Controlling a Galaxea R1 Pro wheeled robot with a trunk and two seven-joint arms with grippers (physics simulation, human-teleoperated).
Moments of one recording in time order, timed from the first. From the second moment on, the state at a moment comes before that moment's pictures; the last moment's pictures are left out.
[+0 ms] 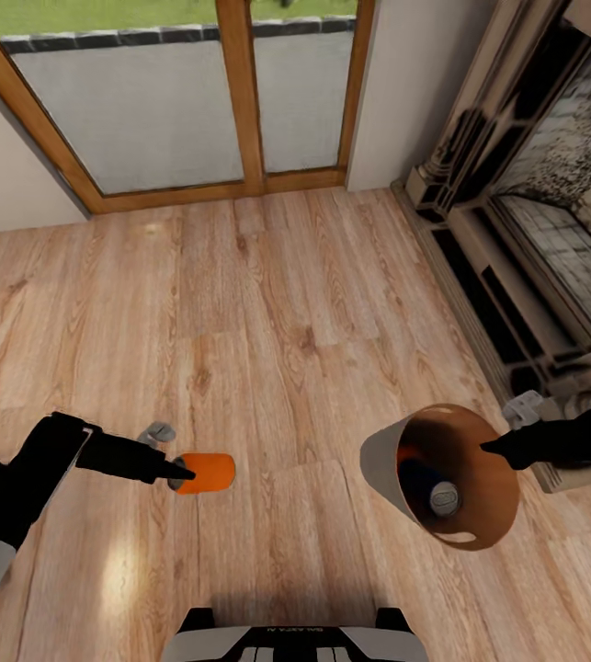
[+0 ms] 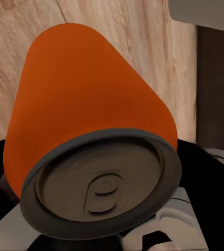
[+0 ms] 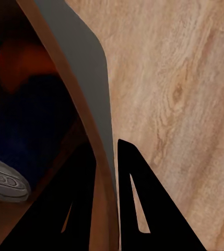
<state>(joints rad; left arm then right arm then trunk) -0.72 0.39 -0.13 -1.12 -0.20 1.00 -1.41 -0.62 -0.41 -0.25 -1.53 0.82 0.93 1.50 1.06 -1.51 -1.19</state>
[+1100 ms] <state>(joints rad) -0.33 0.22 0.23 -1.38 -0.19 0.71 -0.82 -0.45 -0.18 -0.62 -1.39 0.81 0.33 1.21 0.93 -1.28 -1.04</state>
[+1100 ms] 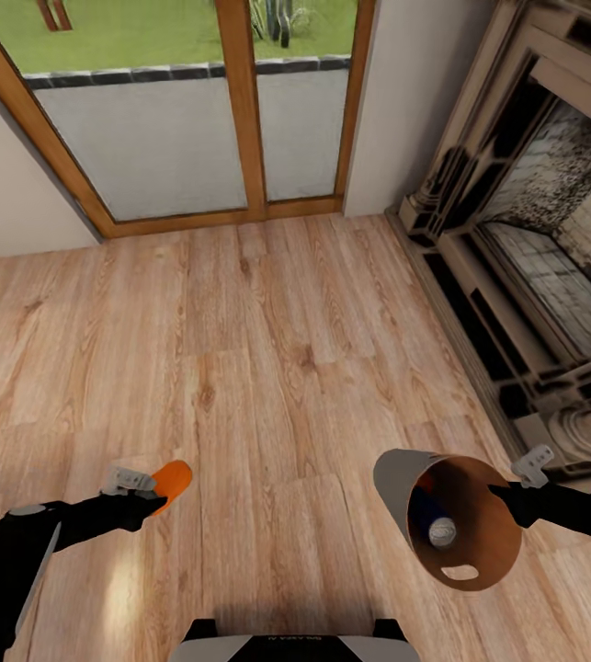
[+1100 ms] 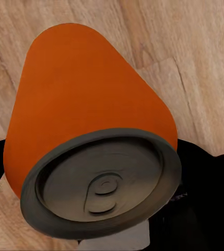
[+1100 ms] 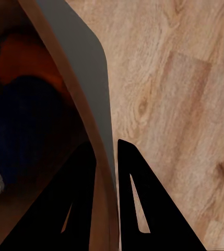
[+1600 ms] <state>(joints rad) -0.30 0.17 0.23 -1.37 -0.19 0.64 -0.77 -0.45 -0.15 -0.69 -1.17 0.81 0.13 1.10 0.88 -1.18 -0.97</state>
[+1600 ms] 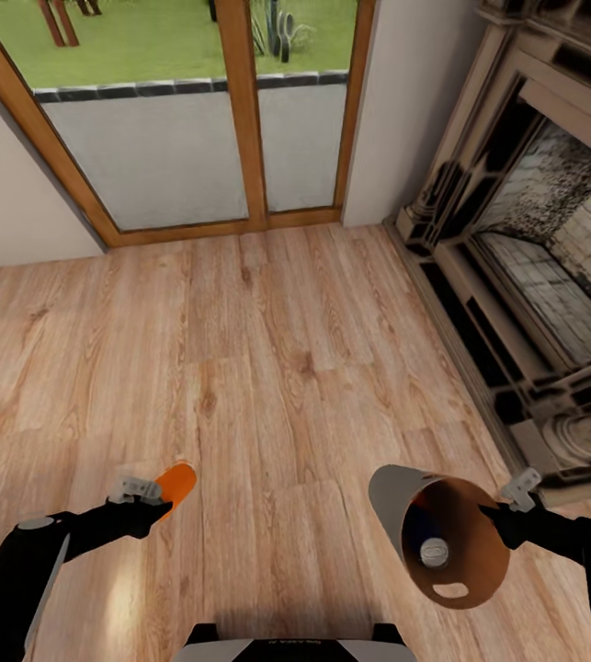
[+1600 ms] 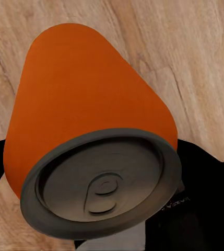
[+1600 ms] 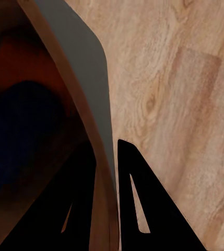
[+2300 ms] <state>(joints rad) -0.28 0.17 0.26 -1.42 -0.19 0.66 -0.76 -0.43 -0.09 -0.67 -1.14 0.81 0.13 1.01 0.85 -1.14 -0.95</state>
